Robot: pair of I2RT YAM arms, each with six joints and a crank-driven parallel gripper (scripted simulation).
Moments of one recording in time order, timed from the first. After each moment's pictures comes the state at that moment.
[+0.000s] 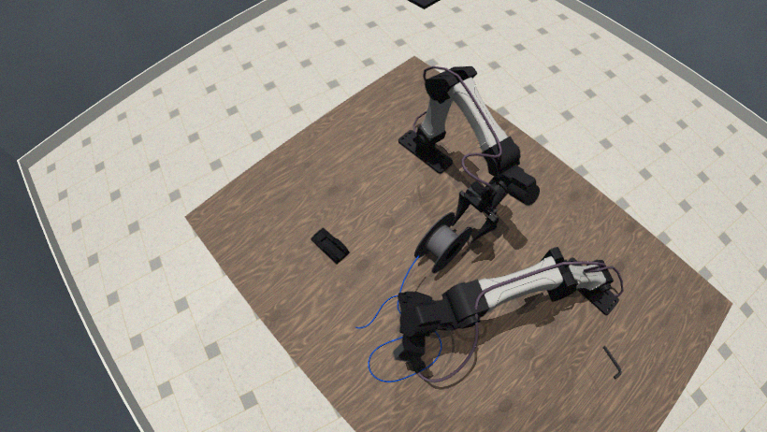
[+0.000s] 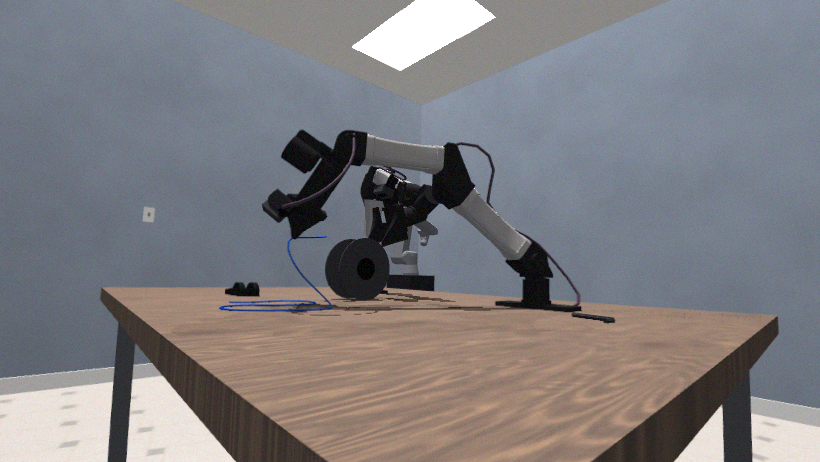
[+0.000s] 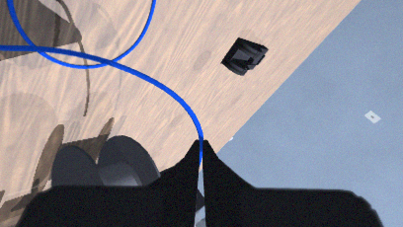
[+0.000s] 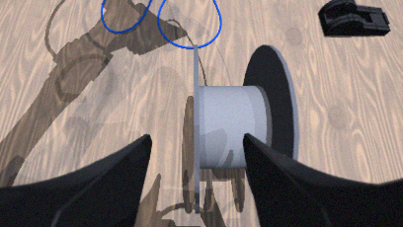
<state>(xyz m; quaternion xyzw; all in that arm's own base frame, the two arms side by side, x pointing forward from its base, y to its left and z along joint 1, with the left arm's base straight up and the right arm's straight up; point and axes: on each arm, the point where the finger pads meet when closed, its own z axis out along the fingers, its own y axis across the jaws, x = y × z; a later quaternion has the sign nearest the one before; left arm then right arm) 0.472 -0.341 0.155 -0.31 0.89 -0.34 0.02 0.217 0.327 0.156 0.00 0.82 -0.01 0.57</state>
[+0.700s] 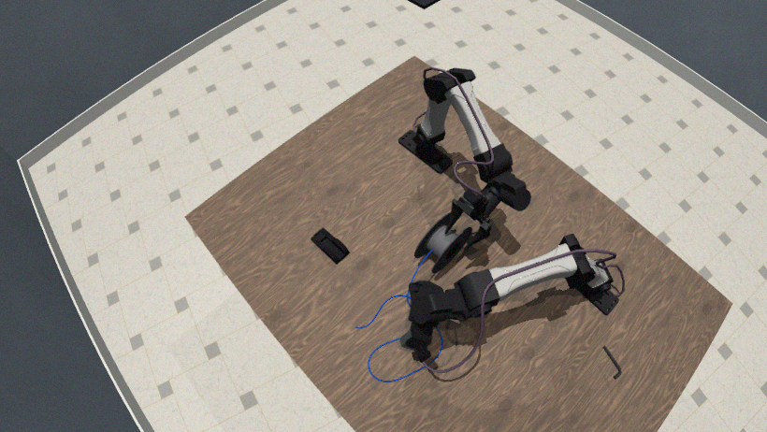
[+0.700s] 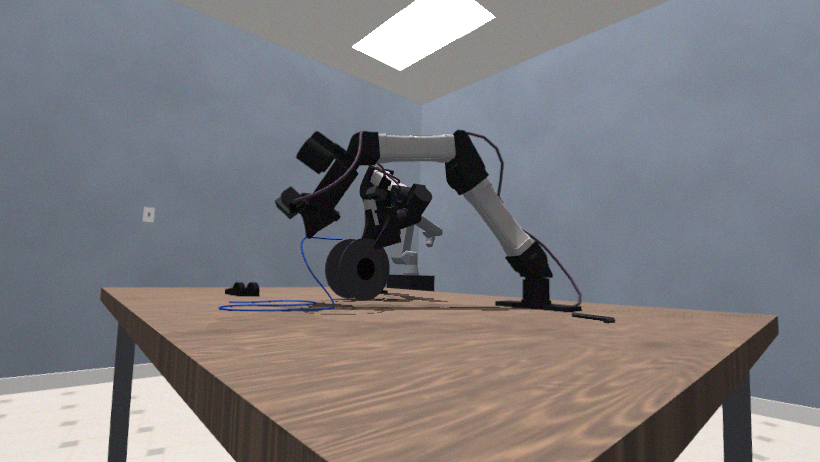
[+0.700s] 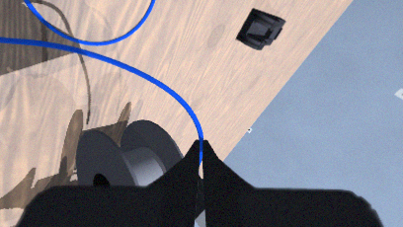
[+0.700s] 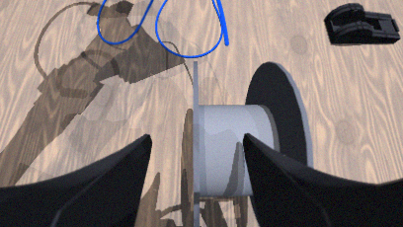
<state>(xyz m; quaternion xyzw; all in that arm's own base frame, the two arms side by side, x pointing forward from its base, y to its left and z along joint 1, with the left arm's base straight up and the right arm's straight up) 0.436 -0.341 0.159 -0.26 0.90 -0.35 0.03 0.243 0.327 0.146 0.00 0.82 -0.01 0.57</state>
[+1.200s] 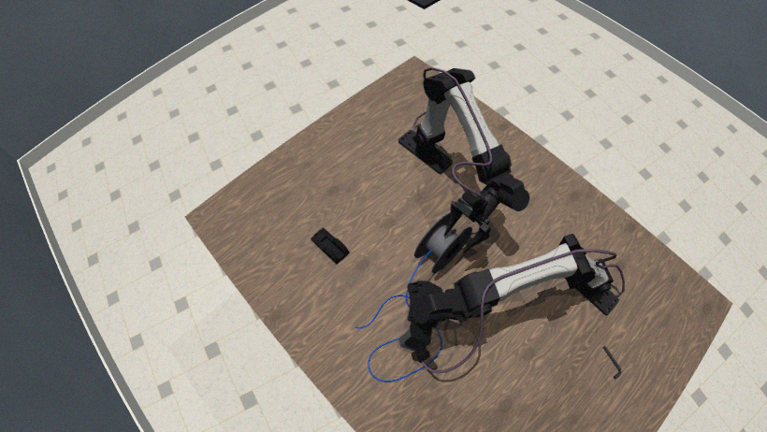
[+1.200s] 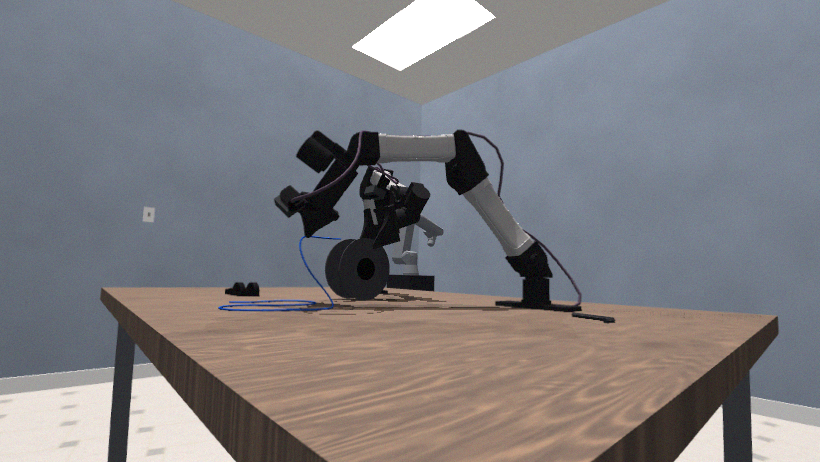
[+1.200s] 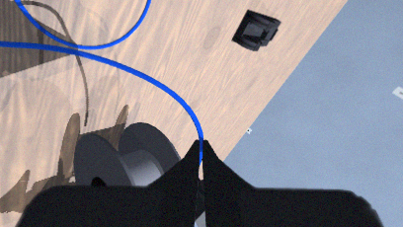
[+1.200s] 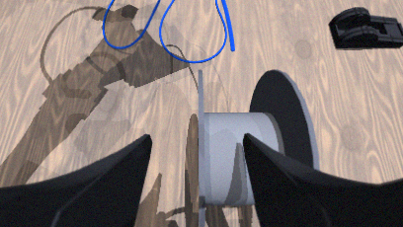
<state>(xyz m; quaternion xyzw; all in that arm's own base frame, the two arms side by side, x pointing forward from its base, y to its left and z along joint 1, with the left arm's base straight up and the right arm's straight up) 0.439 -0.342 0.161 -0.26 0.90 -0.35 0.04 0.250 0.330 0.147 0.00 0.82 -0.01 0.57</state>
